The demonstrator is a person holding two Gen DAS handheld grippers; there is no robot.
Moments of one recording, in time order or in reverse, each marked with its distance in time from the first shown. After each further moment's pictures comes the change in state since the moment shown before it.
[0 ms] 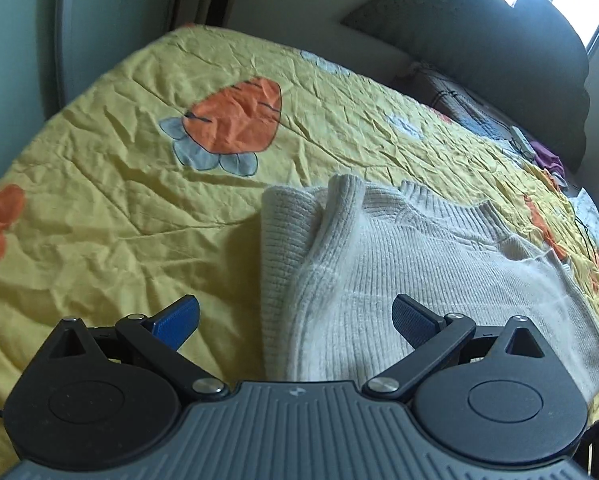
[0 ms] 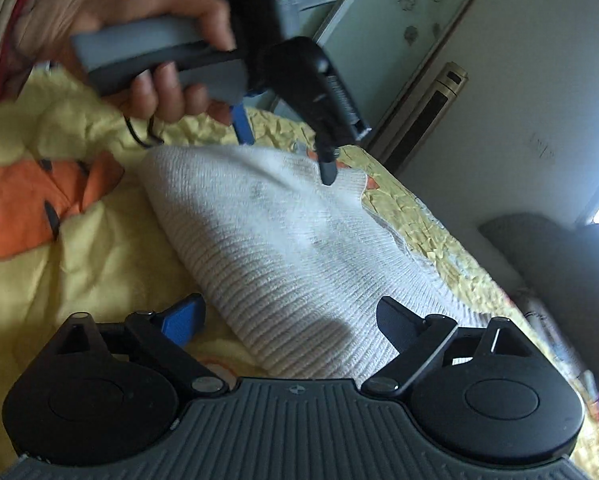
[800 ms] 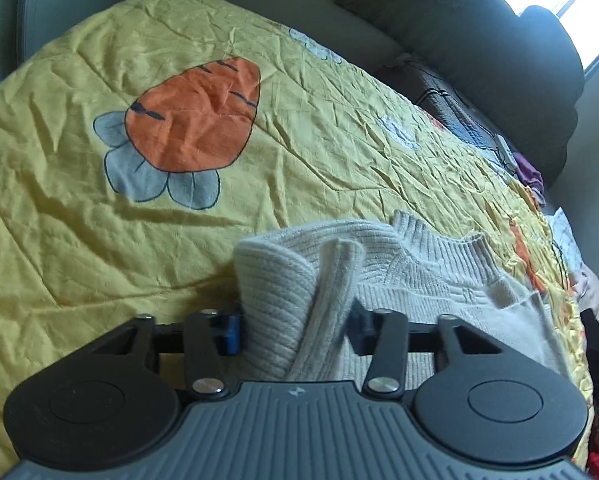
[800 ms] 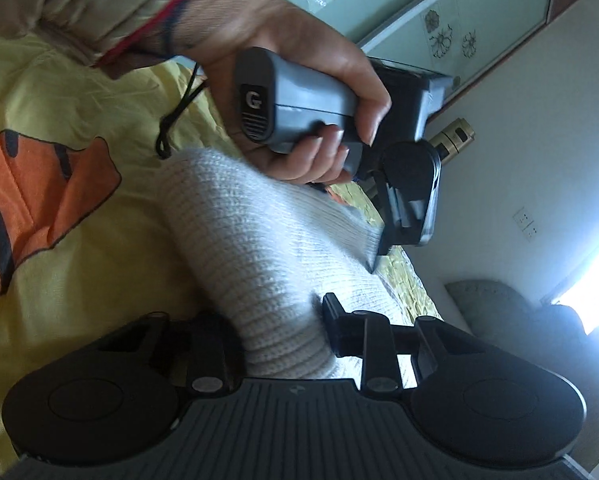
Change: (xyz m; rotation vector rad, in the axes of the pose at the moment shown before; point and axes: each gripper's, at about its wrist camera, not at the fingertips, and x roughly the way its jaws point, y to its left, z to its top) left arm 0.060 0.009 0.047 -0.113 0.076 -0.139; right arm 0.039 0.057 0.031 -0.207 -0.048 -0.114
